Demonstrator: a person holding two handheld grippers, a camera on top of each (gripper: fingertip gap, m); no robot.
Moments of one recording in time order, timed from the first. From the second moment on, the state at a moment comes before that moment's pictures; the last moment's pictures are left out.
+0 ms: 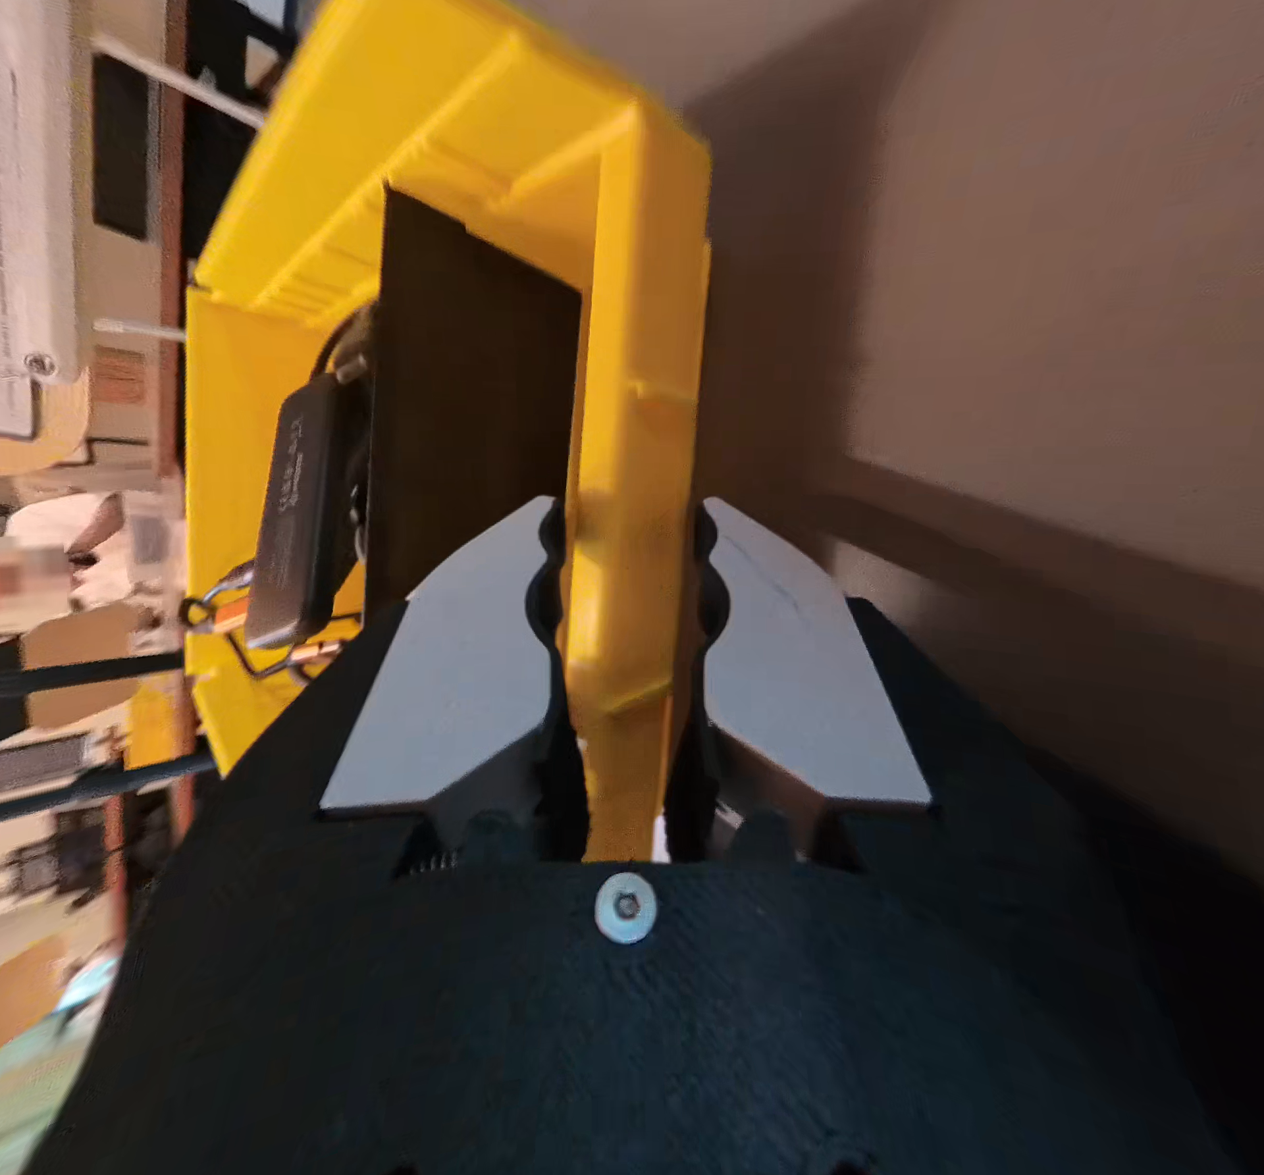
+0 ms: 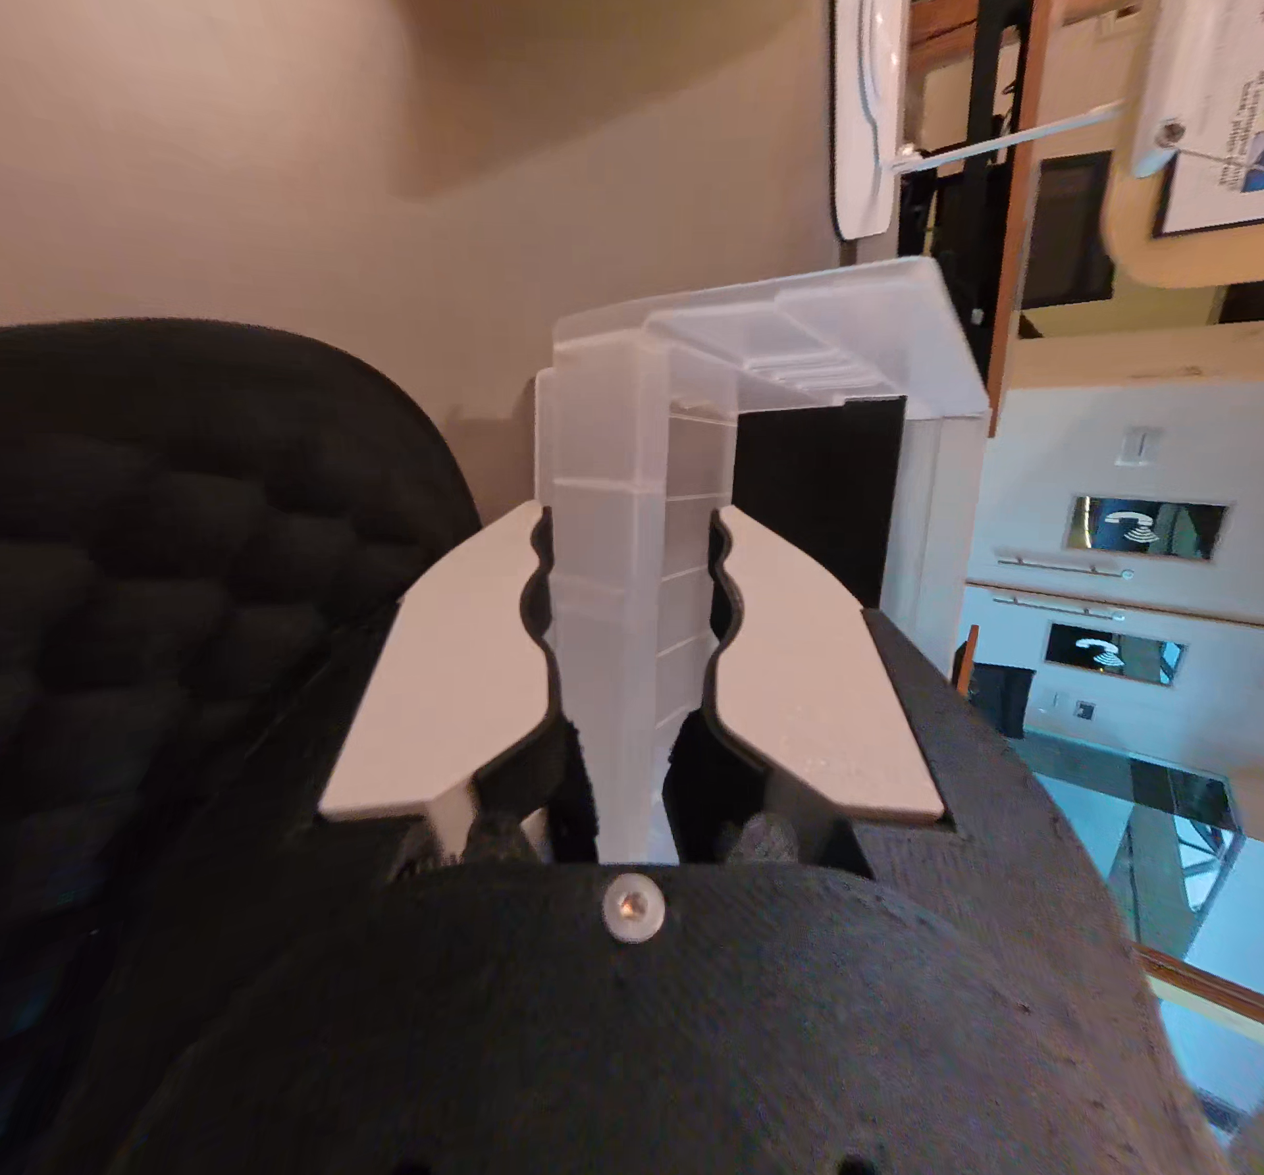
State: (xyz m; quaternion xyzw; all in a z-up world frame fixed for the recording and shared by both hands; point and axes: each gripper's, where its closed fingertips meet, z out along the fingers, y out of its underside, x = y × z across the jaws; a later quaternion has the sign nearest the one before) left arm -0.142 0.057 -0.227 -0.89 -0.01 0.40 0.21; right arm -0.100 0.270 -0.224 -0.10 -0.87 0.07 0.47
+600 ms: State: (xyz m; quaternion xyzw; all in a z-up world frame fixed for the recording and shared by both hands) left arm -0.149 -0.094 -0.237 -0.91 -0.04 0.39 0.14; right arm -0.069 0.388 -0.230 -0.21 -0.85 -0.06 0.48
